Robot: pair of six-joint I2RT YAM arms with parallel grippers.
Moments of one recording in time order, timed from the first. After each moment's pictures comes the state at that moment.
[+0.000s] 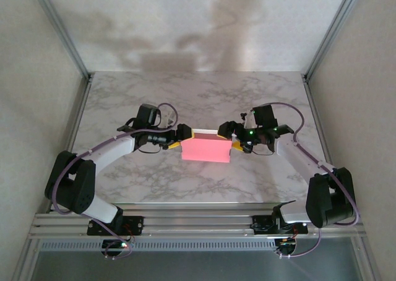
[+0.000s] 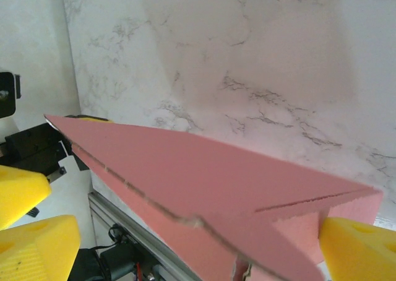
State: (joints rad) left arm -0.37 1.50 0.90 -0.21 0.76 -0.67; right arm 0.34 1.37 0.91 -0.47 -0.66 0.69
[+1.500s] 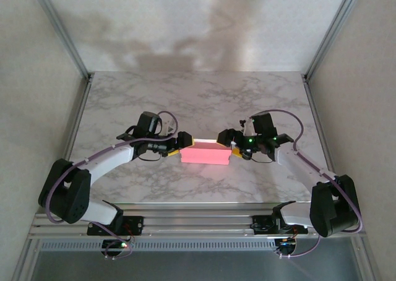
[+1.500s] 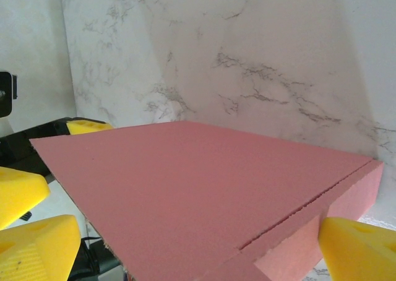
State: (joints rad) left arm -0.42 1.42 0.80 -0.19 0.68 -0.72; right arm 0.38 1.28 0.78 -0.39 -0.64 0.71
